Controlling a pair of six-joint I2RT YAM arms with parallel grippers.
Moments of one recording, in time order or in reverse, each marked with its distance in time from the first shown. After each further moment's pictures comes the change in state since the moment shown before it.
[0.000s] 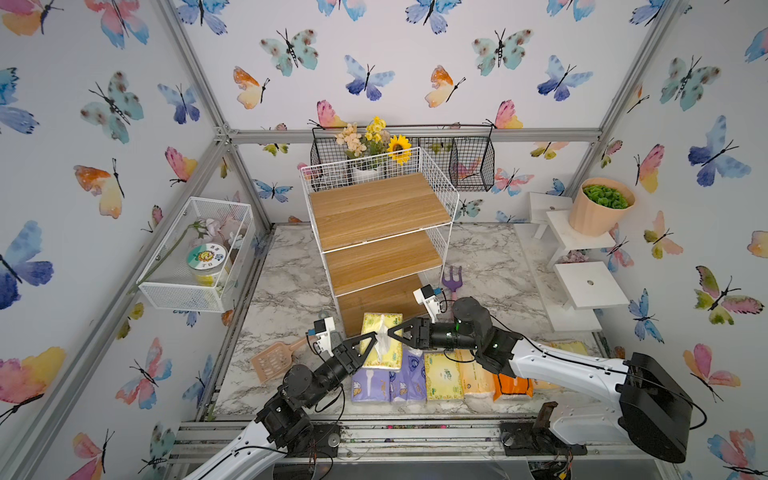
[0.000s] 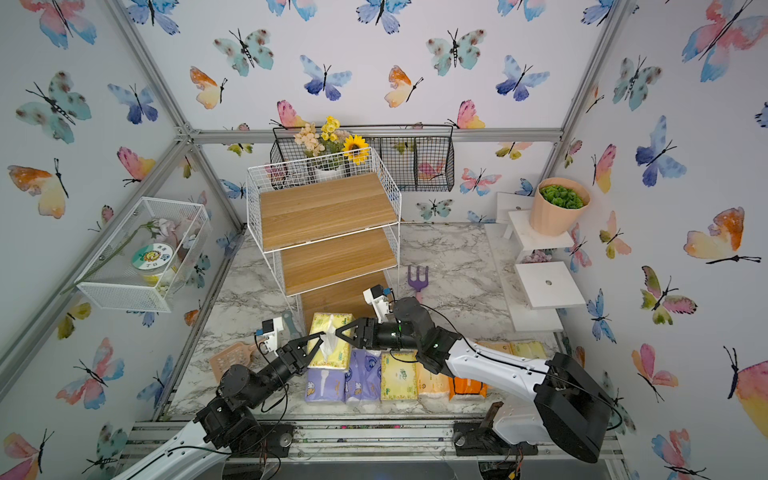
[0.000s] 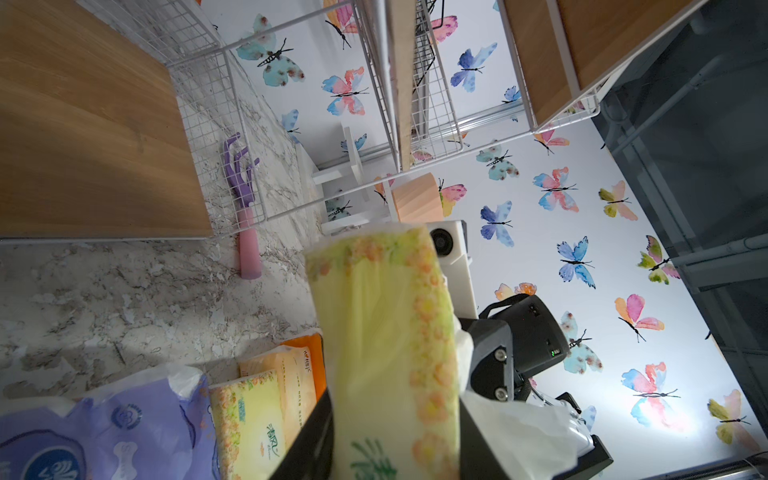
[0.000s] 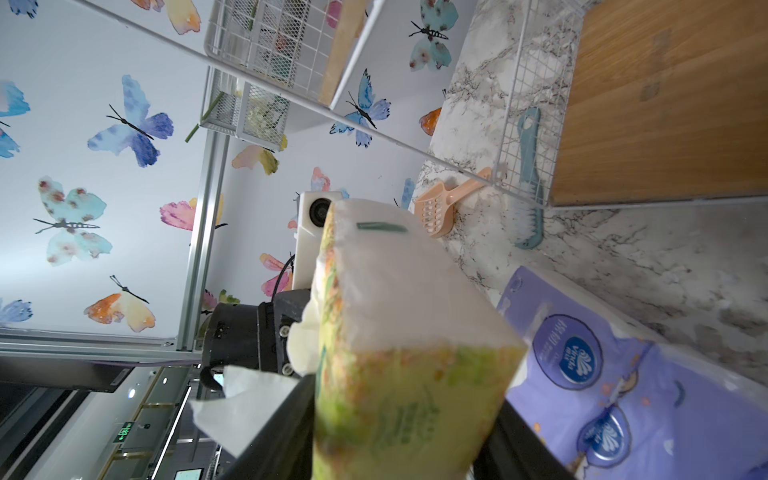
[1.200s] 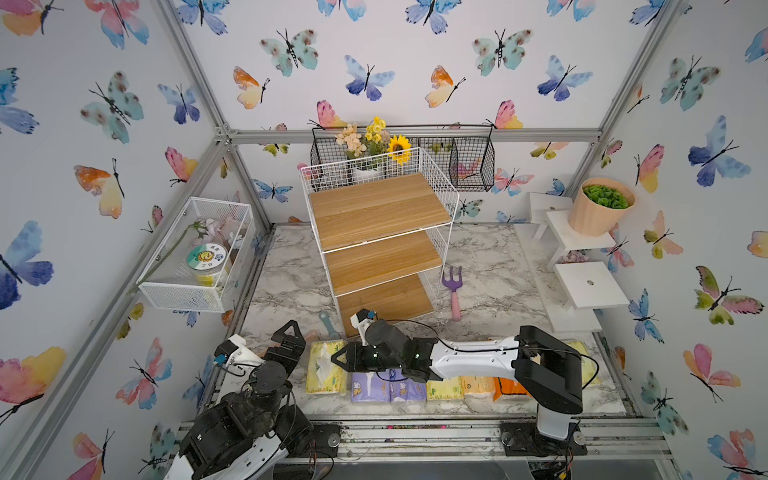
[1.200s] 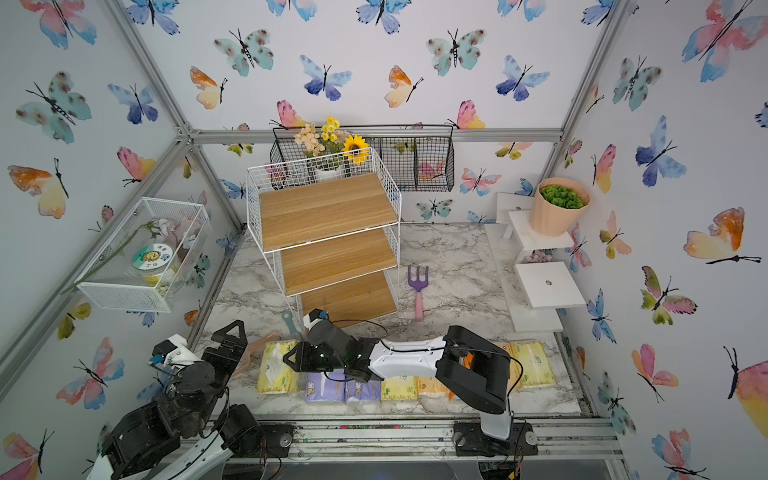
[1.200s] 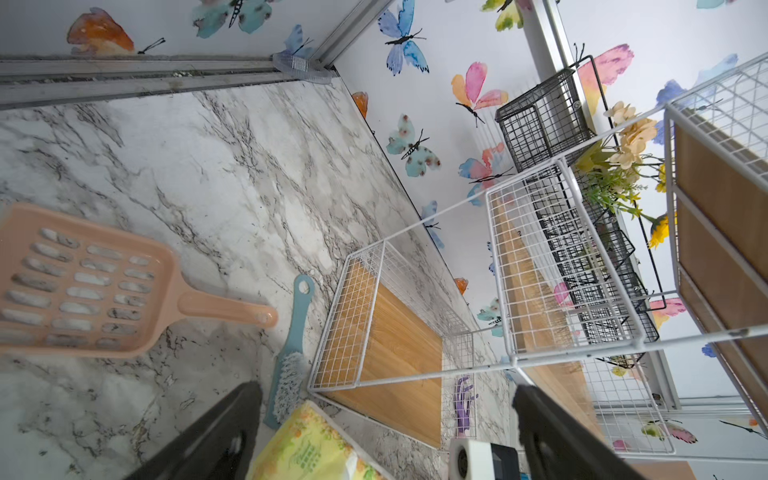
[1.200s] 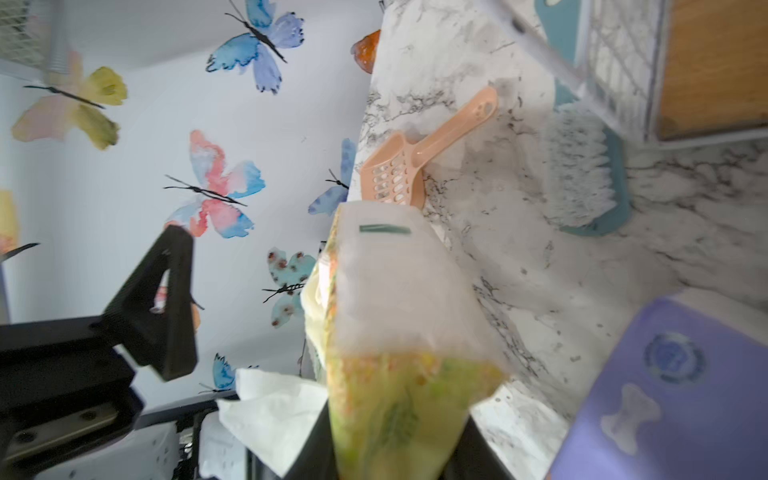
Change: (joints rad) left arm 0.004 -0.117 0.621 -1.323 -0.874 -0.018; right arm 0.318 0.577 0.471 -0.145 0.327 0.083
